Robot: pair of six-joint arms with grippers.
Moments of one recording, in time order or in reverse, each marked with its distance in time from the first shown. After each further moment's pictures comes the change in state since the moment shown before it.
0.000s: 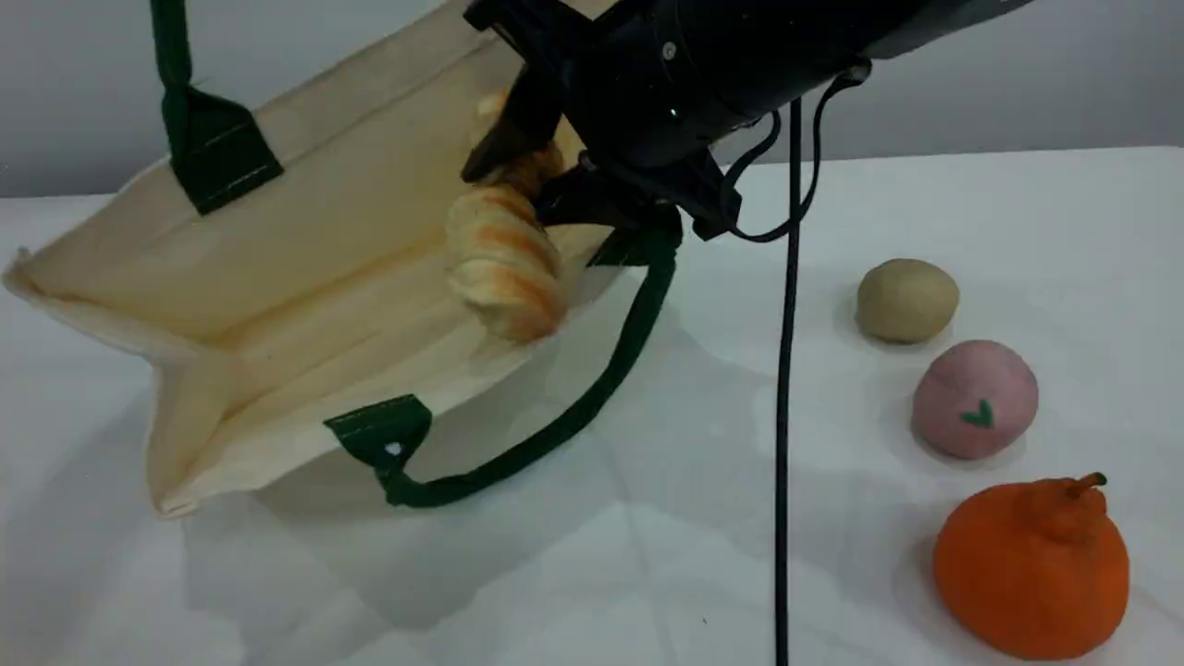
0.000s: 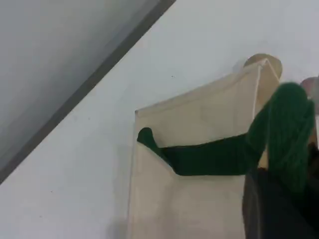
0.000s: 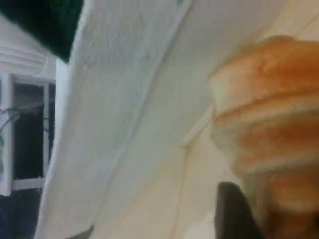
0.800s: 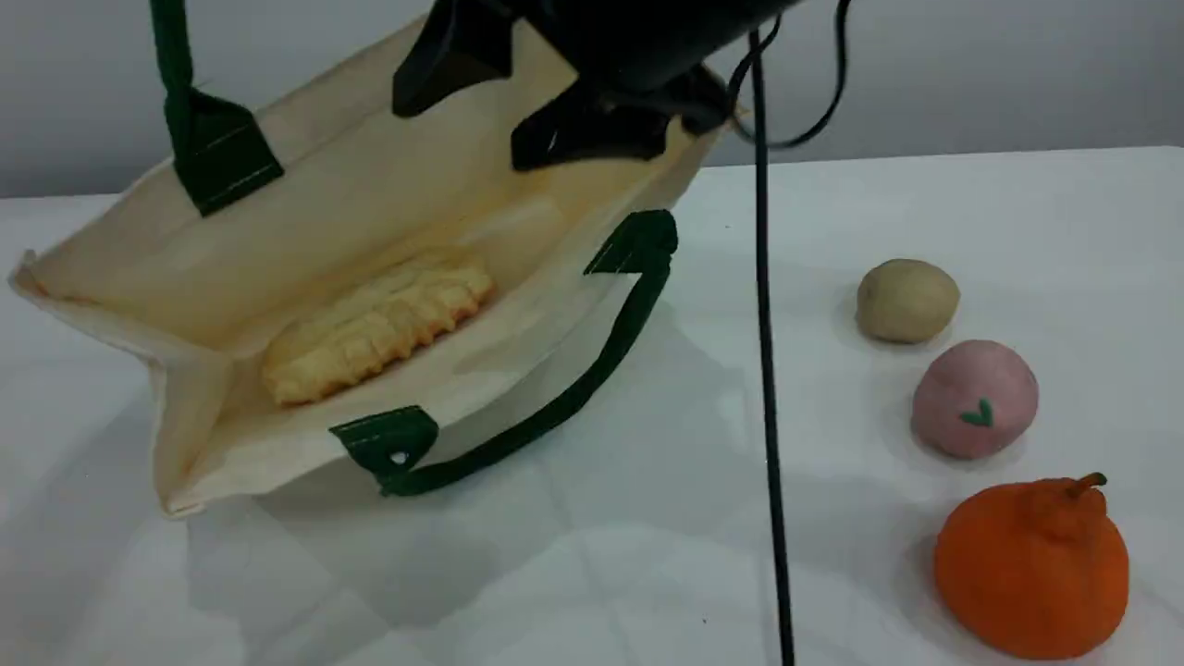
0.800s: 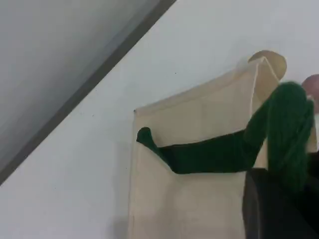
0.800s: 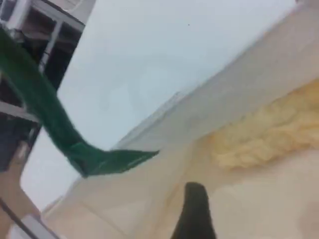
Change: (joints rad) left arm 0.001 0.000 0.000 0.013 0.000 -0.001; right arm -0.001 -0.100 -0.036 -0.312 0.083 -0.067
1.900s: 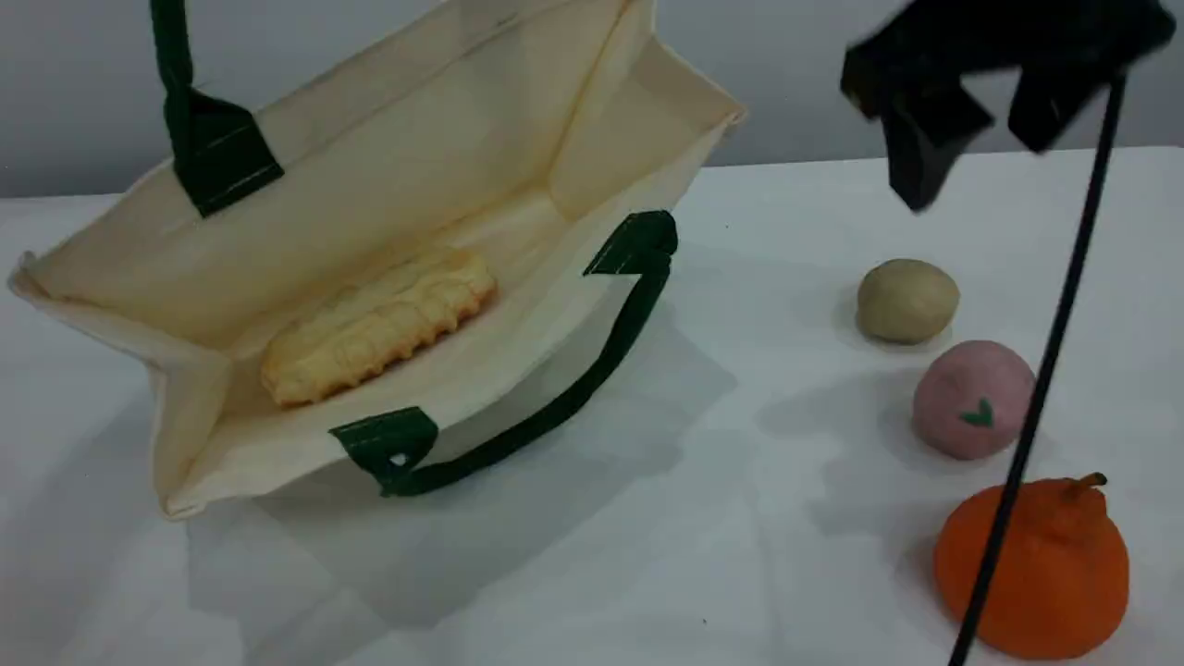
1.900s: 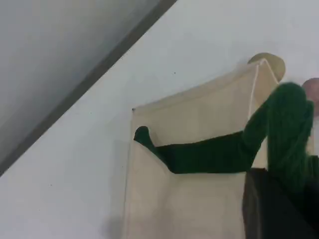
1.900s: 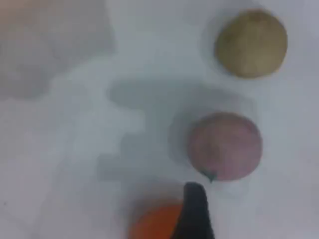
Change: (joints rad) left arm 0.000 0.000 0.000 0.000 0.000 -0.029; right arm -0.069 -0.127 0.001 -1.698 0.404 1.172
